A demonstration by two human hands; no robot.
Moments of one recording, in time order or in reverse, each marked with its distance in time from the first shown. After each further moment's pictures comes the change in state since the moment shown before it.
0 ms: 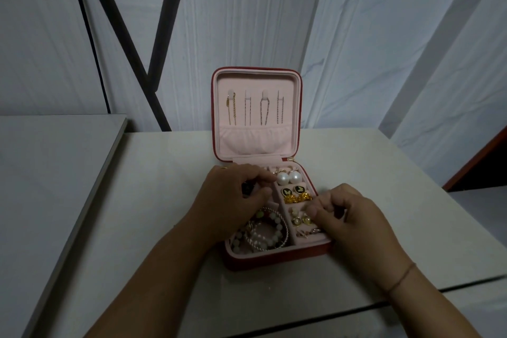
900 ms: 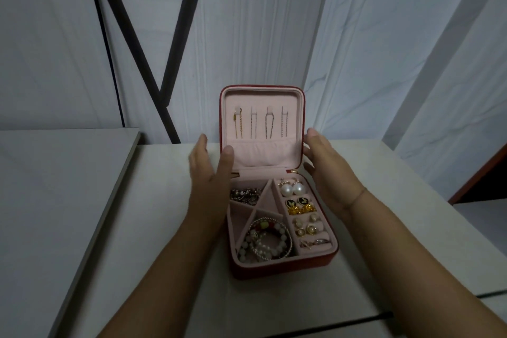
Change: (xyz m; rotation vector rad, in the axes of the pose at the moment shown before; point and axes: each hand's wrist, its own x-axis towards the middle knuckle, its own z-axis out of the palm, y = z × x) left_hand 0.015 0.004 -0.009 -0.436 0.485 -0.464; right_hand 0.088 -0.033 0.016 0.569 -0.101 0.079
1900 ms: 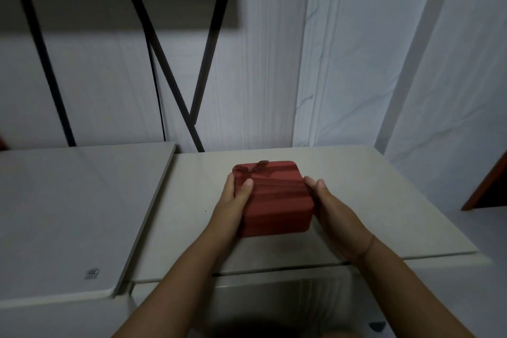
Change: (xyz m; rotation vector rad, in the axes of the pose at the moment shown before) left_hand -0.090 0.022 -0.015 -0.117 -0.303 -0.167; right_hand -0.114 0.019 -0.034 0.167 -0.224 0.020
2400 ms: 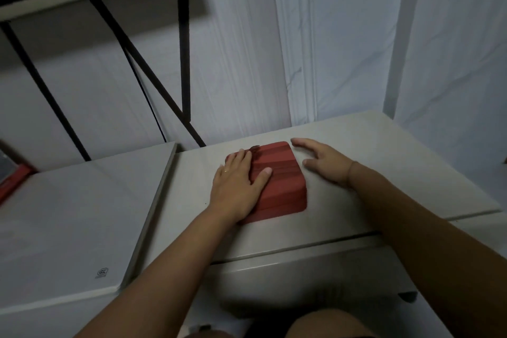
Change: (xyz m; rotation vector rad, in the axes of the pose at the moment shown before) left_hand 0.024 0.014 0.021 1.251 0.076 0.194; right_hand 0.093 0.020 -0.065 -0.568 -0.138 -0.150
